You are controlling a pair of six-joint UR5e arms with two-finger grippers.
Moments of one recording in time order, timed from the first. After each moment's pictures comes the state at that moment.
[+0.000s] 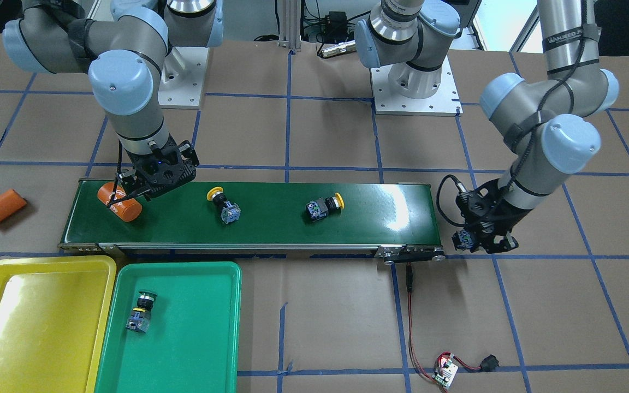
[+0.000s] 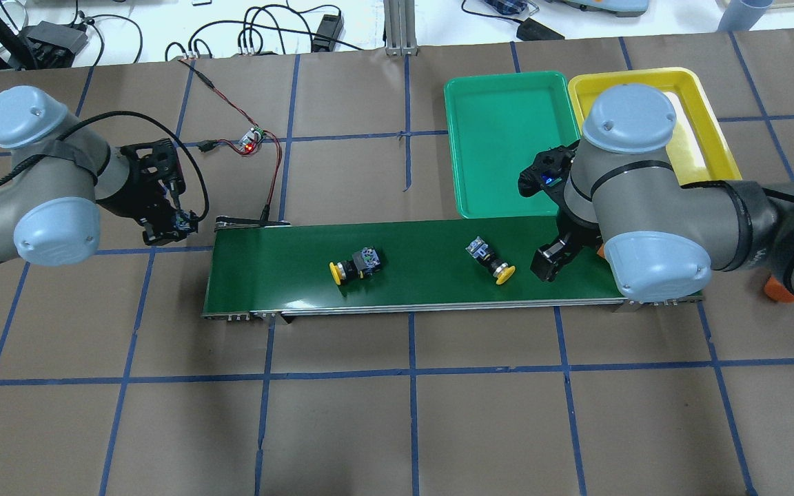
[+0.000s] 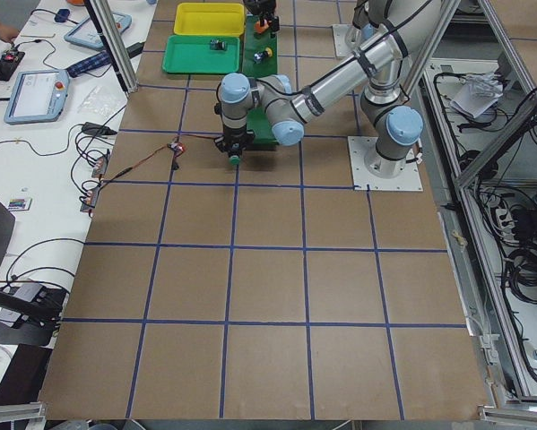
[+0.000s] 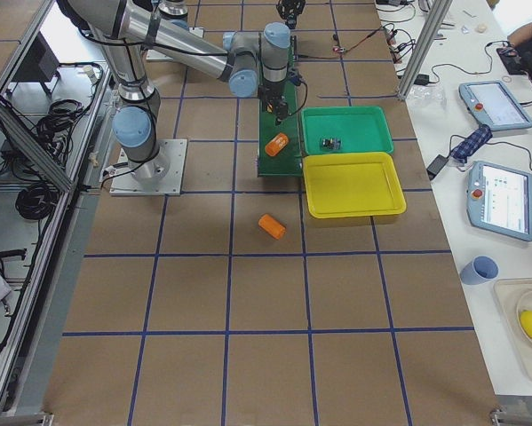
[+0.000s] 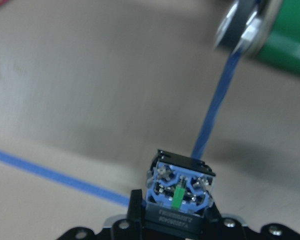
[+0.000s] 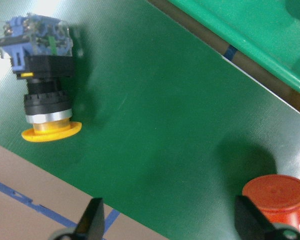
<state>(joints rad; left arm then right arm) -1.29 -1.79 -1.98 -0.89 1.49 1.48 1.61 -1.50 2.04 -2.08 -1.65 -0.58</state>
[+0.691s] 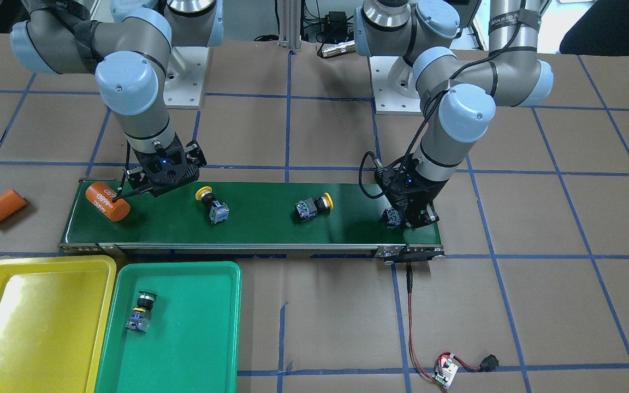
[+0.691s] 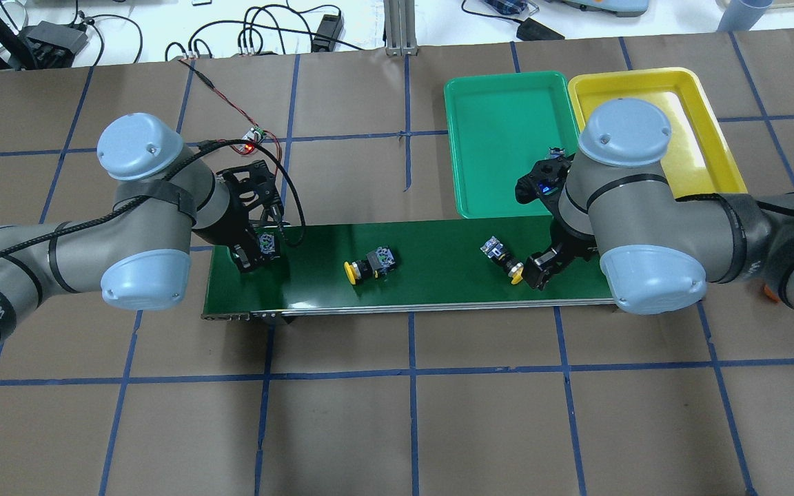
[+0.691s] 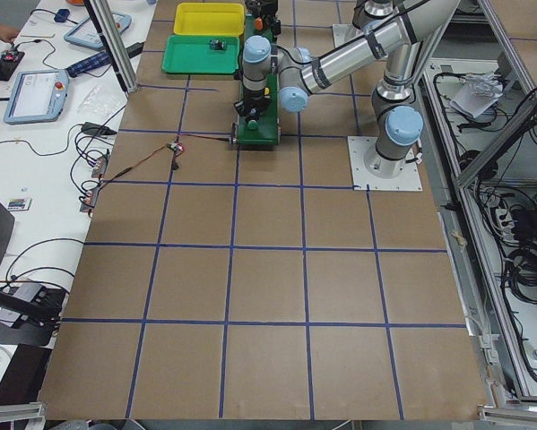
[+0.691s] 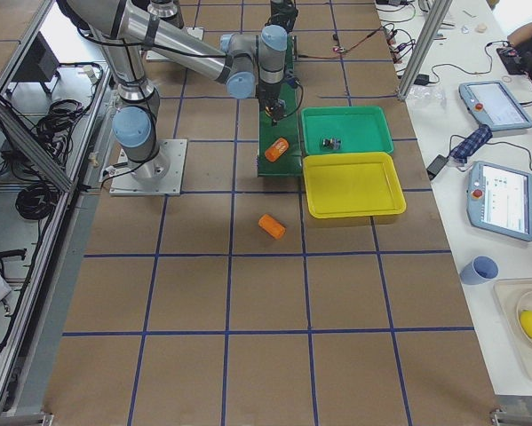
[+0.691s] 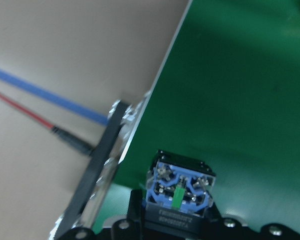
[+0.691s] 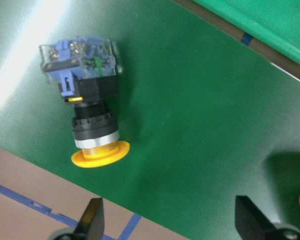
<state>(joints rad) -1.54 -1.72 -2.08 -0.84 1.49 1.19 1.62 -1.50 2.07 -2.10 -1.61 -0.47</state>
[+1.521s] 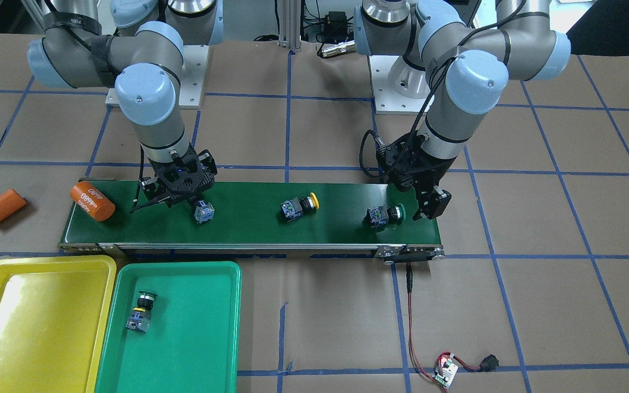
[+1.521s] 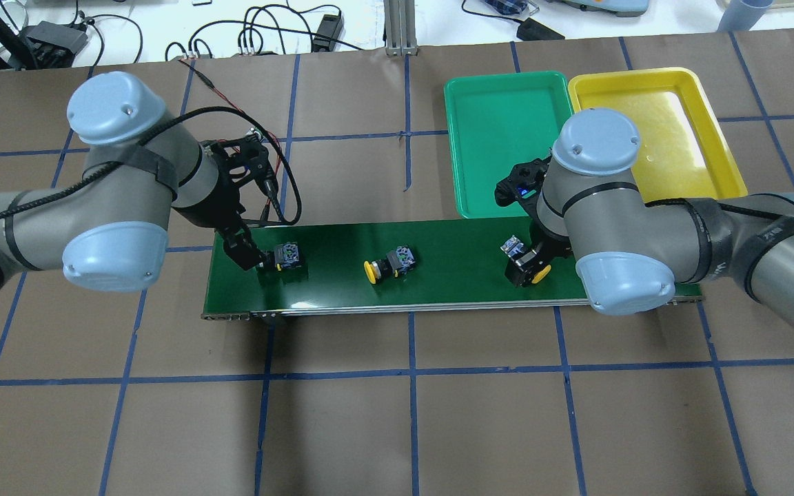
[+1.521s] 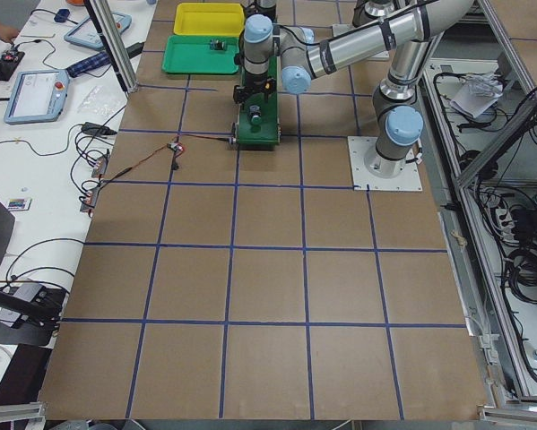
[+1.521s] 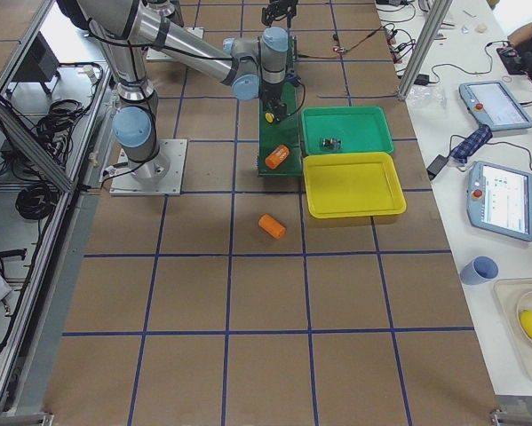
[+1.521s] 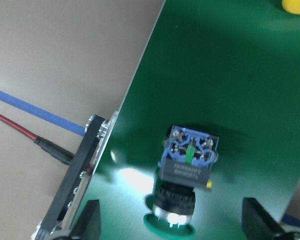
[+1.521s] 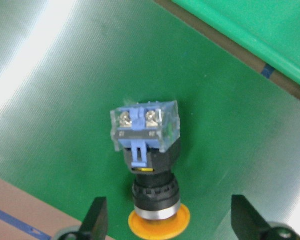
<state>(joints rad) -1.55 -1.63 -1.94 -1.09 1.49 1.11 1.66 -1.44 2.07 -2.19 -1.61 -0.49</state>
